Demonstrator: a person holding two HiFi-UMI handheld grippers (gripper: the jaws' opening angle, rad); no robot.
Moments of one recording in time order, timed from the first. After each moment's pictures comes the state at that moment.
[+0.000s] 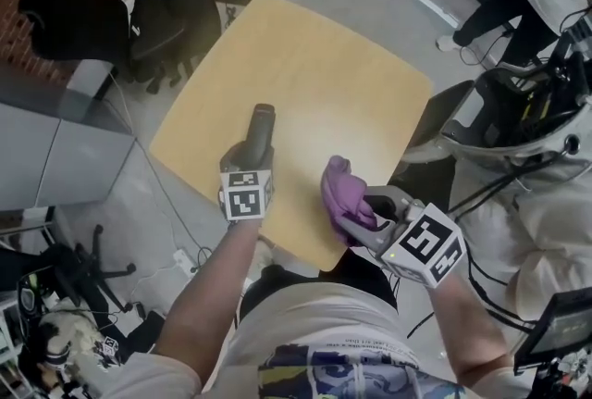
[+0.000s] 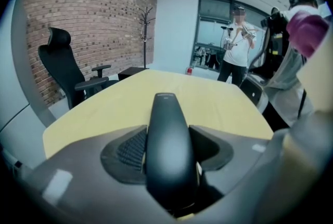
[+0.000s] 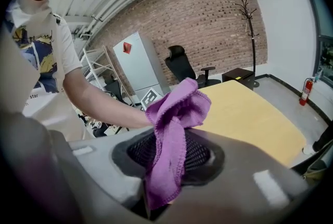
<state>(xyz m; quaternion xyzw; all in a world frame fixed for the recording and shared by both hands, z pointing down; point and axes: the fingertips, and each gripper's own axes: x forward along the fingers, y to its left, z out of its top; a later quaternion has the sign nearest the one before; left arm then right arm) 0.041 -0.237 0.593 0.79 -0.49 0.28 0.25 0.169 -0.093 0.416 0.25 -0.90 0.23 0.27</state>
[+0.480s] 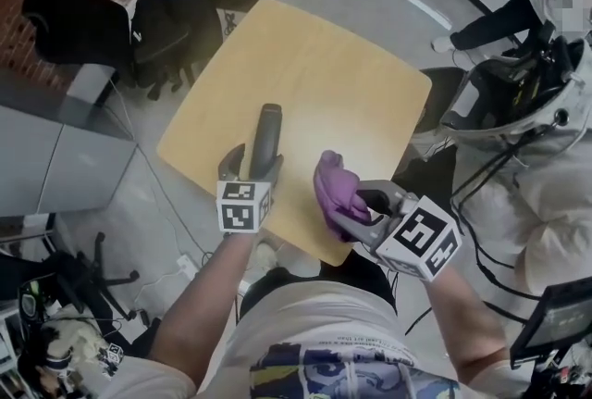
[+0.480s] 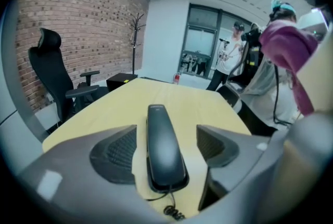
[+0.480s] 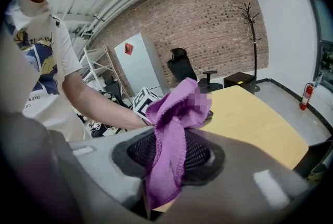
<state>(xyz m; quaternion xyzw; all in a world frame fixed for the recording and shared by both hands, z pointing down) 0.039 -0.222 0.565 0.83 -0.44 0.26 0.23 0.142 -0.101 0.420 0.26 -0.90 0.22 0.26</state>
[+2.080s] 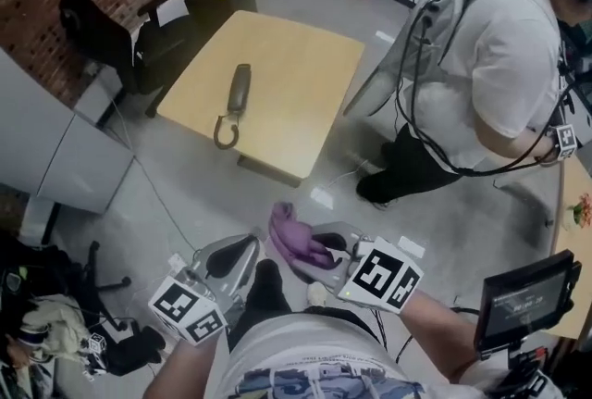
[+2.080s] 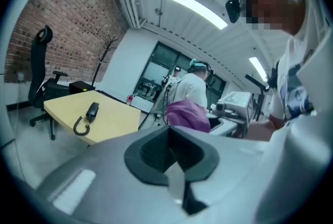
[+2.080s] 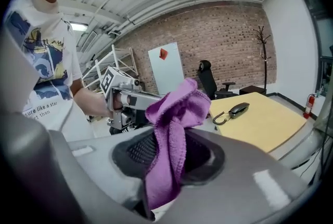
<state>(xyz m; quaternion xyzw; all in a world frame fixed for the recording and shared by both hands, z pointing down) 0.025 0.146 0.373 0.93 -0.26 0.06 0.24 0.072 0.175 0.379 0.23 -0.94 0.15 0.21</state>
